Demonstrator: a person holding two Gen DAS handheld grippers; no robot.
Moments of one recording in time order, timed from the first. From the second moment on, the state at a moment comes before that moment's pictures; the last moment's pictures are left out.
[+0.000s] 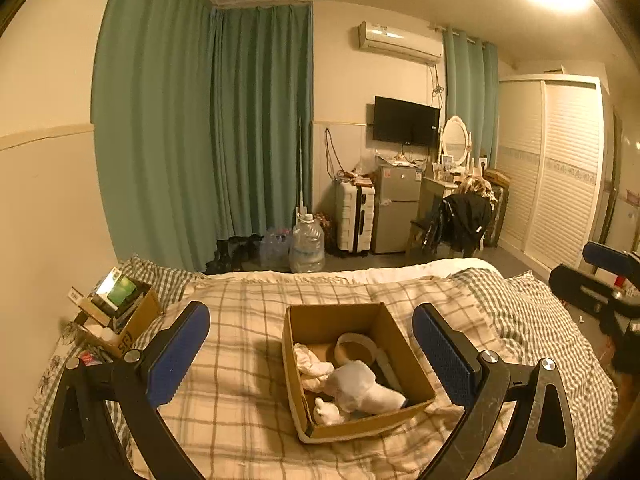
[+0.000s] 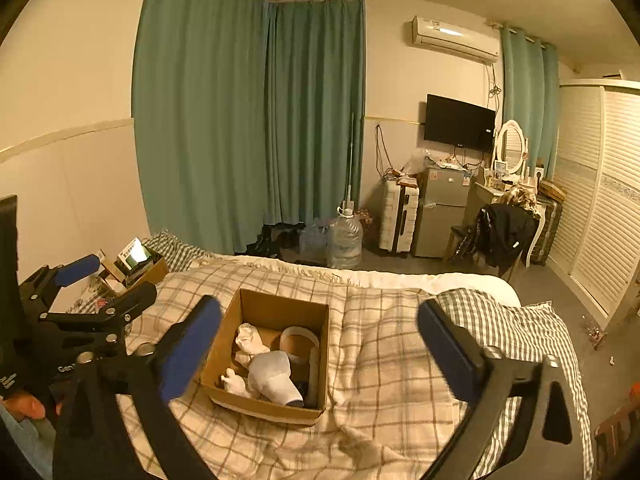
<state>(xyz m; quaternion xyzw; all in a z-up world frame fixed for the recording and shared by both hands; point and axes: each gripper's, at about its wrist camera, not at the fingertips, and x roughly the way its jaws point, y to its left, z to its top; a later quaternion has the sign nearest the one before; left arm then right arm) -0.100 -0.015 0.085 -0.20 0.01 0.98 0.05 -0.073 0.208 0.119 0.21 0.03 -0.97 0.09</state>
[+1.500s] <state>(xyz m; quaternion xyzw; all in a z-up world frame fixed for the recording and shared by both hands) -0.081 -0.021 -0.041 -0.22 0.00 0.98 -0.01 -0.082 0.215 -0.039 0.21 0.04 -0.98 0.03</state>
